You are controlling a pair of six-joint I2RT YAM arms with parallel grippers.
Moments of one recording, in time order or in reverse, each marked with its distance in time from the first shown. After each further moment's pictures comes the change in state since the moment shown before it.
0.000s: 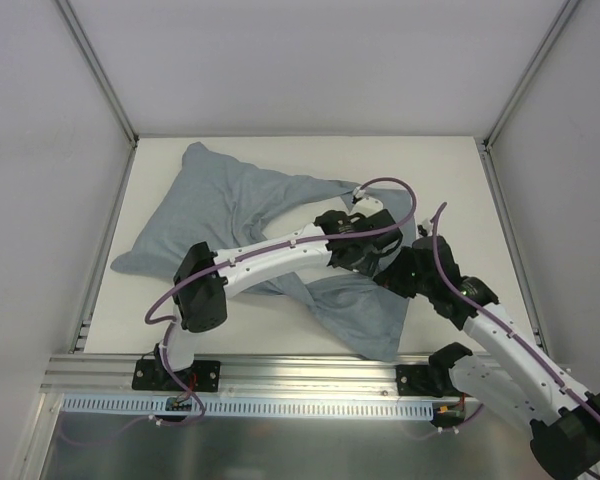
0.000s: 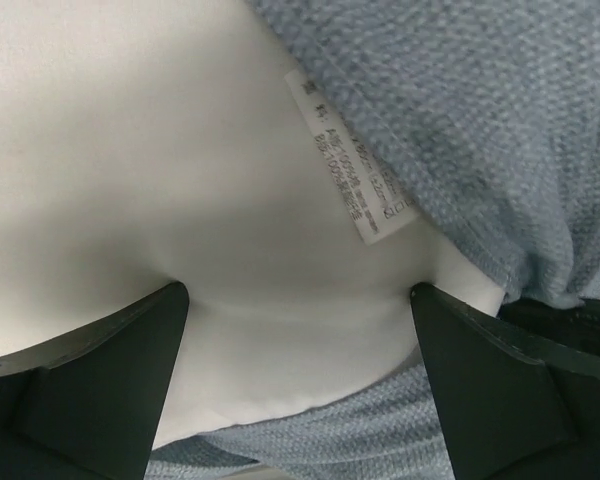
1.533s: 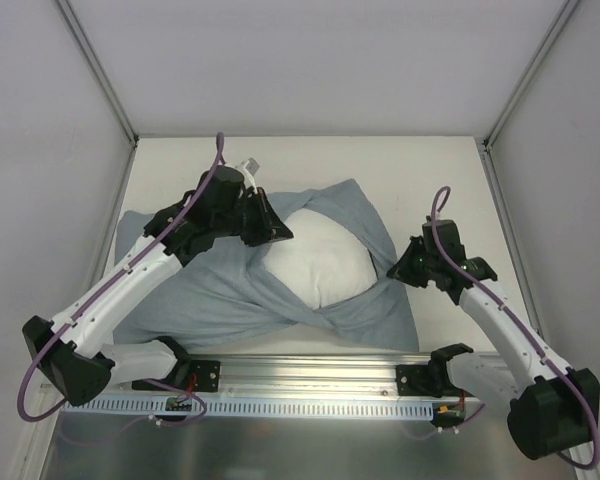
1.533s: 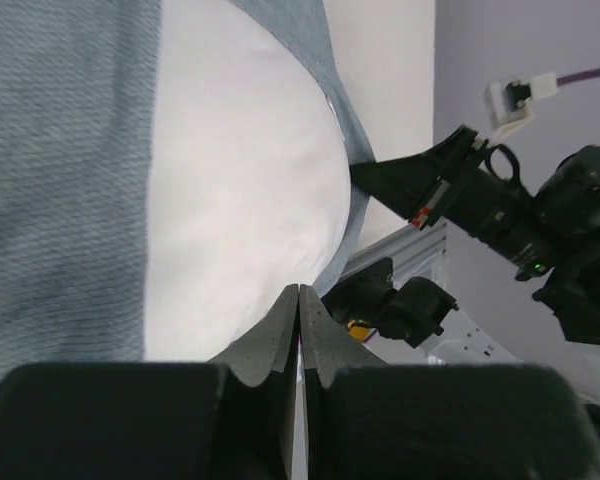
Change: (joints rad) left arm 0.490 -0.803 -0.648 0.362 0.721 -0.242; right arm -0.203 0.187 0.093 -0.045 -0.075 -0.145
